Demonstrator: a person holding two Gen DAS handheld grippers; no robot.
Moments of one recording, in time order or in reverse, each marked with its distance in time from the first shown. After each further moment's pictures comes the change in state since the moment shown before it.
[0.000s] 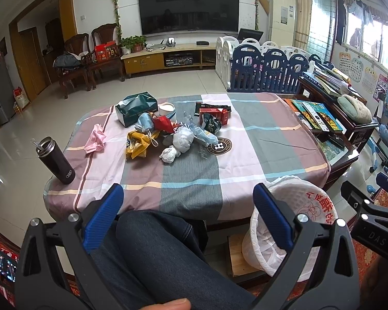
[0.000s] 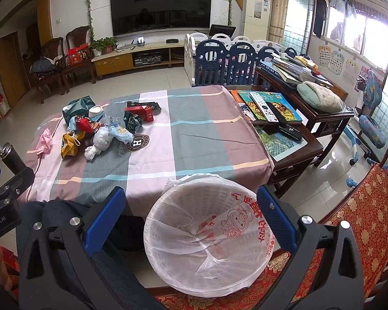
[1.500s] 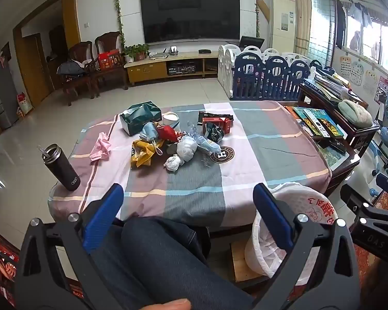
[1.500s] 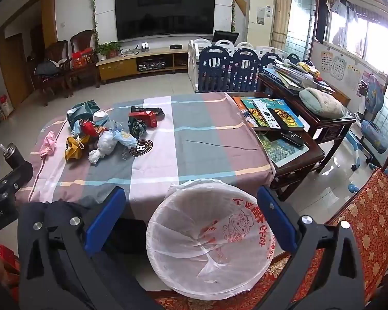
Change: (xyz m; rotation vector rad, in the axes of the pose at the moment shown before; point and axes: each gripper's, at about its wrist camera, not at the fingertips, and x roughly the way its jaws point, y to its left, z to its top) left arm -0.010 0.005 0.008 0.001 -0.047 0.015; right arm -0.008 0.002 0.003 -0.012 -0.032 0.013
